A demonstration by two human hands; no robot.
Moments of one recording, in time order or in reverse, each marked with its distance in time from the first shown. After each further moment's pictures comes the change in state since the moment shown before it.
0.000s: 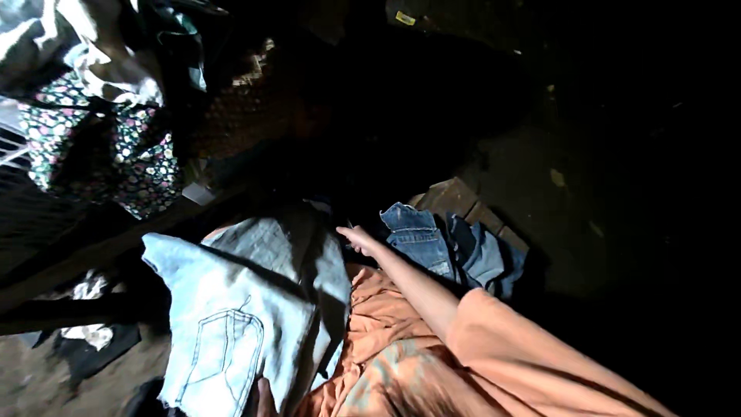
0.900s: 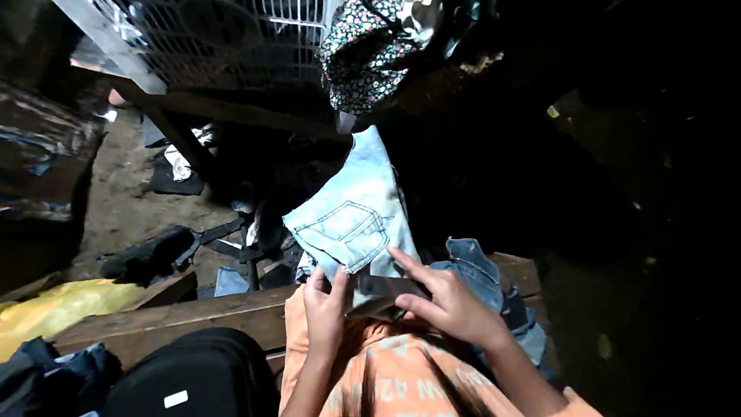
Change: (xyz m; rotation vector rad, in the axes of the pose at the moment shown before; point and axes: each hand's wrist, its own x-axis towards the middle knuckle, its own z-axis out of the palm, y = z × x) left_hand 0.000 0.002 0.012 -0.324 -0.140 0.059; right_hand -0.227 -0.004 0.000 -0.973 -0.393 -1.317
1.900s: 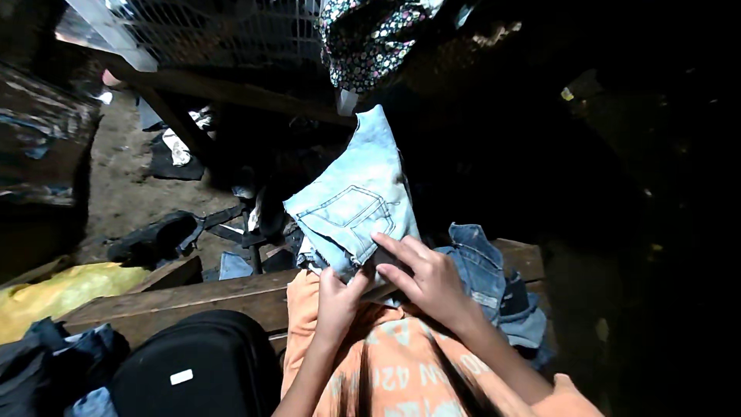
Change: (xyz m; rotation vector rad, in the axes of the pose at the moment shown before) left_hand -0.011 -0.006 0.000 0.036 -0.176 -0.091; right_hand 0.014 -0.004 0.032 -0.266 0.253 0.002
